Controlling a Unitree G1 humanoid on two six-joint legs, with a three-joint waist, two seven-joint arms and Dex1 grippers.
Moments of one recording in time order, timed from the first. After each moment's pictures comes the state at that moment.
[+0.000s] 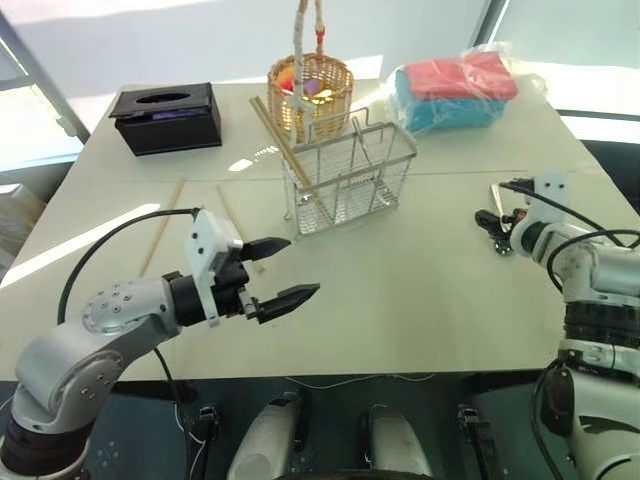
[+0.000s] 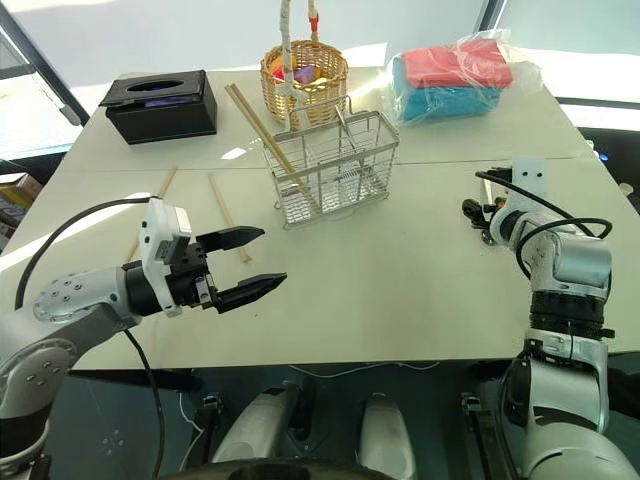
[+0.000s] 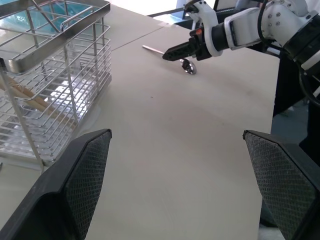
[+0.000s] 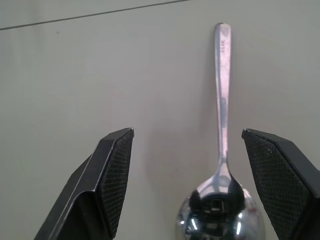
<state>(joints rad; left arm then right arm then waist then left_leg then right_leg) -0.16 0.71 0.12 -0.75 -0.91 0.80 -0.52 -0.67 -0.61 -0.31 0.38 0.29 0.84 0.22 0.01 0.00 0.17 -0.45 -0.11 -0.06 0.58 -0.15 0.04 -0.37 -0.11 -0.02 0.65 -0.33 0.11</state>
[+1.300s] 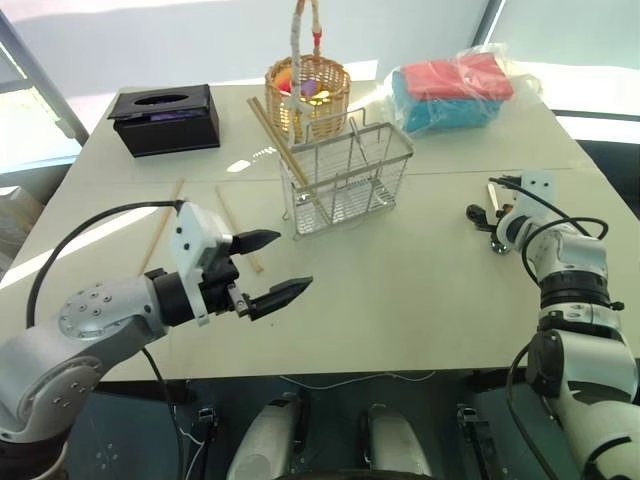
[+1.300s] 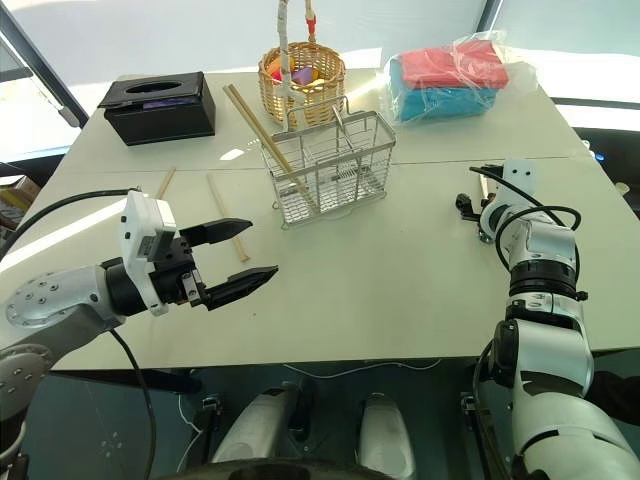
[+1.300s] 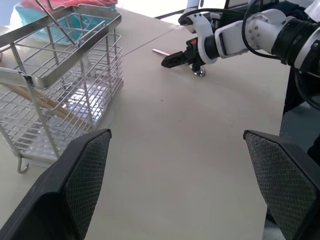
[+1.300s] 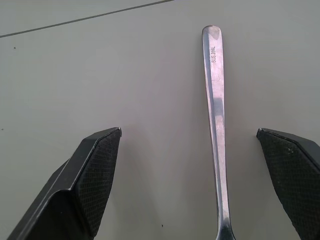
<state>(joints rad) -0.16 0.79 0.18 -0.78 -1.02 0.80 -0.45 -0.83 -0.57 -0.28 0.77 0.22 0.62 0.22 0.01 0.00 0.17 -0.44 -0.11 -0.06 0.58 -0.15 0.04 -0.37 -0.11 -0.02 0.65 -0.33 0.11</state>
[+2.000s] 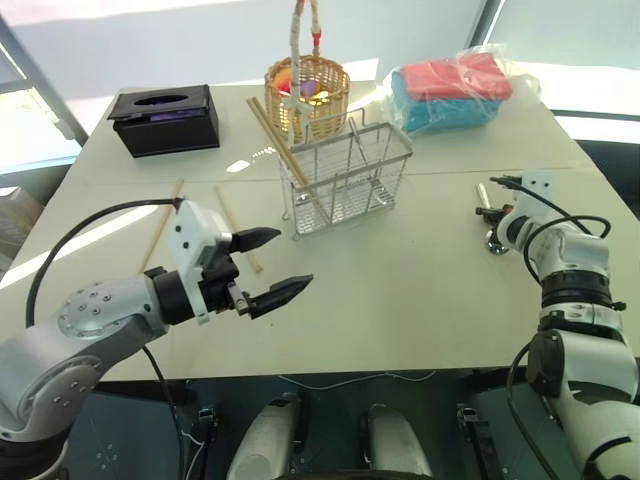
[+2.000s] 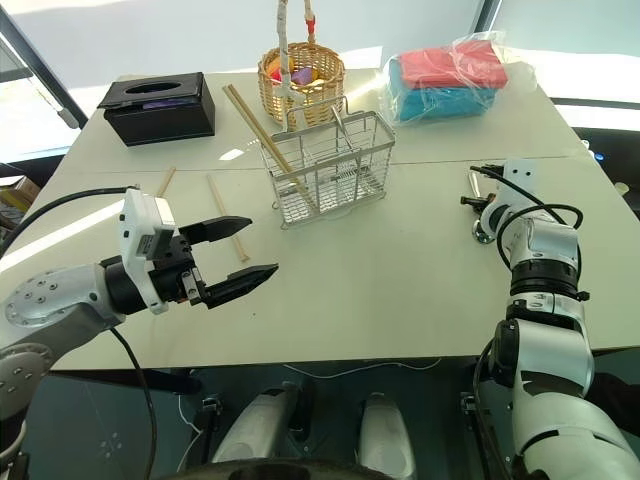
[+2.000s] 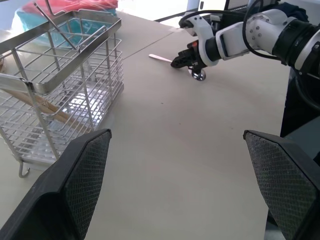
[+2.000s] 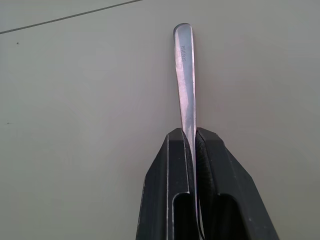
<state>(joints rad) -0.16 0.79 0.18 -0.78 -1.02 0.80 -0.45 -0.81 -0.57 -0.29 0.70 0.23 0.71 0.24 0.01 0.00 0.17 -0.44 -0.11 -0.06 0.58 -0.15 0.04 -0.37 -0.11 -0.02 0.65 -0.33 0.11</state>
